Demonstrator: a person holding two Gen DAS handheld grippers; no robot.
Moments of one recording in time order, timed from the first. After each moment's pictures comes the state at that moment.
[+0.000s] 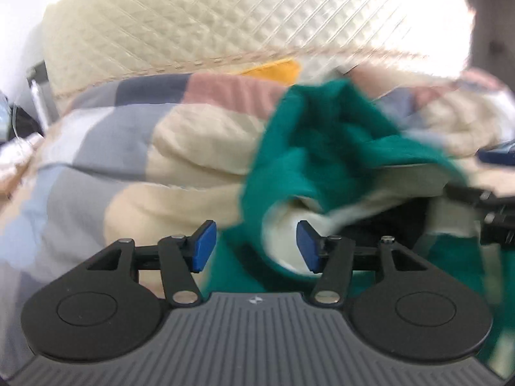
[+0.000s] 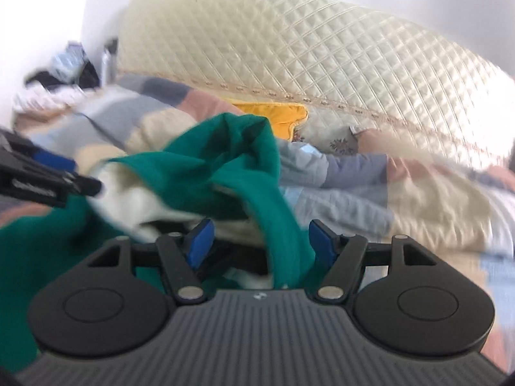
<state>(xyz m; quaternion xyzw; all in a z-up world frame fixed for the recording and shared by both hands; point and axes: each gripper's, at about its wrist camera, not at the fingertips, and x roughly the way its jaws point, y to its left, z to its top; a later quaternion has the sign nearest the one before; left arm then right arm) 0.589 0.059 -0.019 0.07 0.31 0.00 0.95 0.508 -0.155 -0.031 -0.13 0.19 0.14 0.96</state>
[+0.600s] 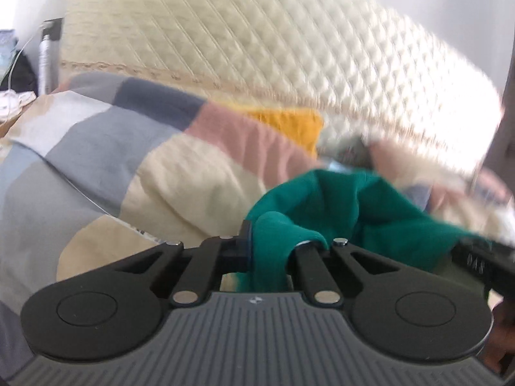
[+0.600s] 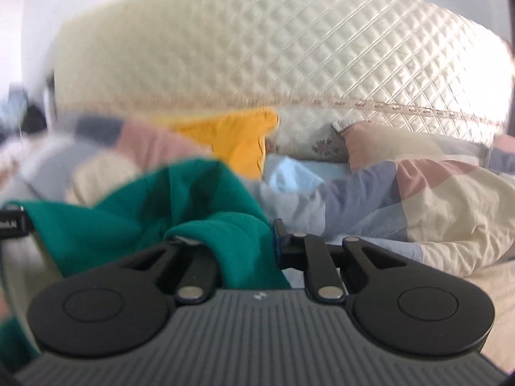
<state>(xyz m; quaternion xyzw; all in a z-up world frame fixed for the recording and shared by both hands) 0.659 0.090 0.022 -0.12 0.25 0.00 0.96 0.621 -0.148 -0.011 -0.01 0.19 0.09 0.98</state>
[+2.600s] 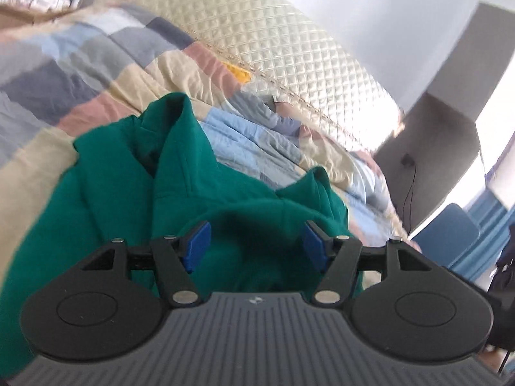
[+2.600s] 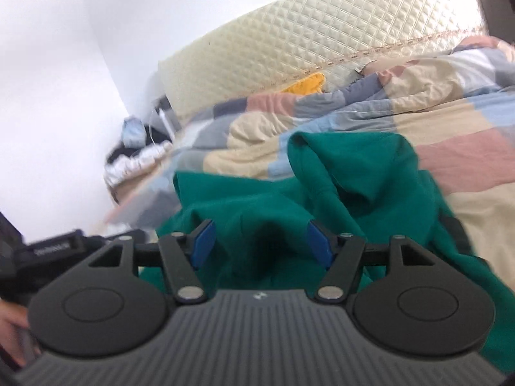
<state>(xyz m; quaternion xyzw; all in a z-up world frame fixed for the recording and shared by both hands) 0.200 0.062 -0.020 -0.28 0.26 -0.12 0.92 0.195 -0.250 -0.015 0.15 0.23 0.23 0.93</state>
